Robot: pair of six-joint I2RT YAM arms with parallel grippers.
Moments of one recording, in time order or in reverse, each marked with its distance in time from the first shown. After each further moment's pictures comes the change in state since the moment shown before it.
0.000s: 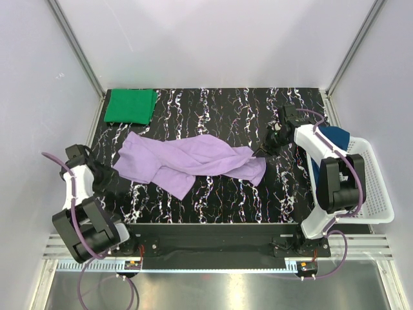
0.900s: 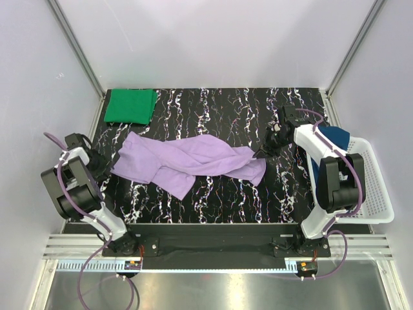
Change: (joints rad) left arm 0.022 0.422 0.169 0.289 -0.012 0.149; right arm 0.000 0.009 0.002 -0.017 0.000 -0.048
